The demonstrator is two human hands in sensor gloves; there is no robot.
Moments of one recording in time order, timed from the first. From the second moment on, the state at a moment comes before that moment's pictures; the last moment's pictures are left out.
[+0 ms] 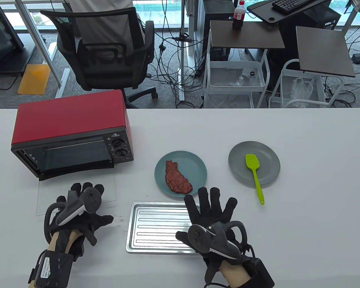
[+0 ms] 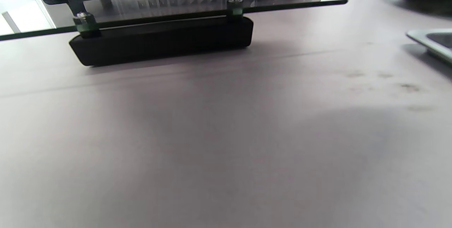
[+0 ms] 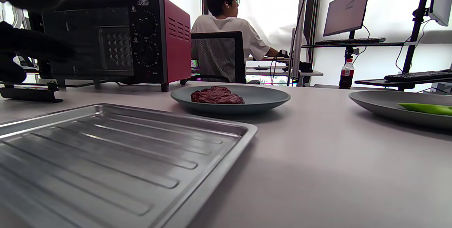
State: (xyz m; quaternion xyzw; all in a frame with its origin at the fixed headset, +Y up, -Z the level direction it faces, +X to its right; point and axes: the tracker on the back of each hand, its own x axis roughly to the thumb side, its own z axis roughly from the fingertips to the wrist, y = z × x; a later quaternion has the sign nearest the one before) left_hand -0.307 -0.740 -0.314 -0.19 0.04 -0.01 0.98; right_hand 0.067 -0.700 -0.237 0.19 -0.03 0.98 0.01
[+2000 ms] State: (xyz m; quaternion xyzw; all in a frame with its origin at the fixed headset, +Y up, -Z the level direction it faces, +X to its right) left_hand -0.303 -0.743 -0.362 -0.24 0.09 -0.06 0.97; right_hand 0.060 -0.715 -0.241 0.23 0.05 0.97 0.05
